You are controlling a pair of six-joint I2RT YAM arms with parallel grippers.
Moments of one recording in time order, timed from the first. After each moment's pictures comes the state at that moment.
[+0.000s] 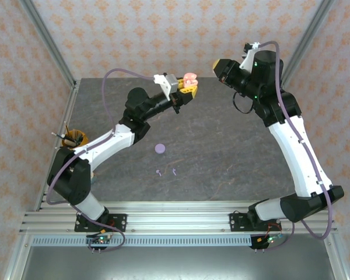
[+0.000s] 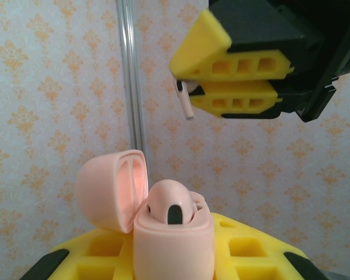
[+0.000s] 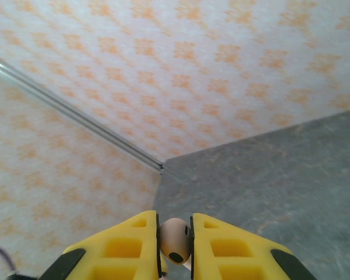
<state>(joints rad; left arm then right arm) -0.52 1.61 1.22 0.70 0.51 -0.08 0.35 1.38 1.74 -0.55 -0.24 0.73</state>
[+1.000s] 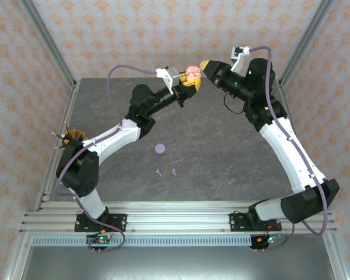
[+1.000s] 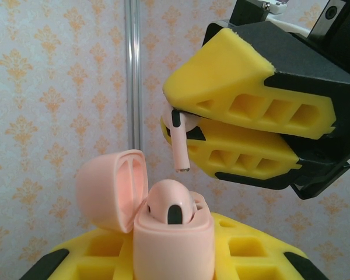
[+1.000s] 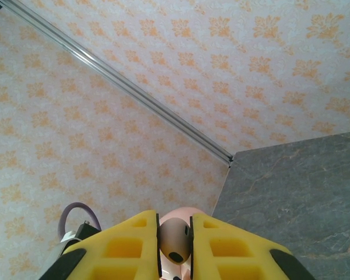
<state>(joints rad) -0.52 1.71 1.30 0.79 0.49 -0.18 0.35 1.37 1.52 -0.17 -0.46 0.86</state>
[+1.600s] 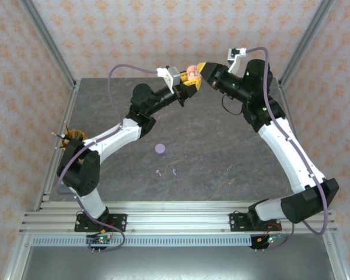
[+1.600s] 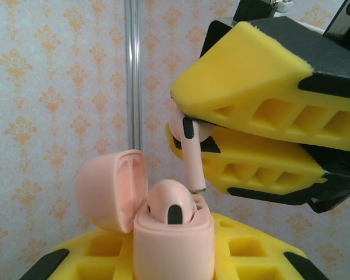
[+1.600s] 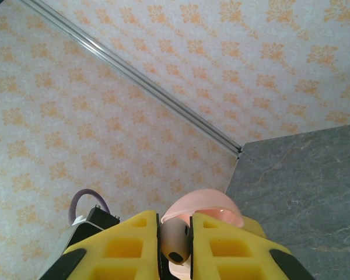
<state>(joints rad) -0.52 1.72 1.32 0.79 0.49 -0.18 0.37 1.37 1.51 -0.16 -0.48 0.87</state>
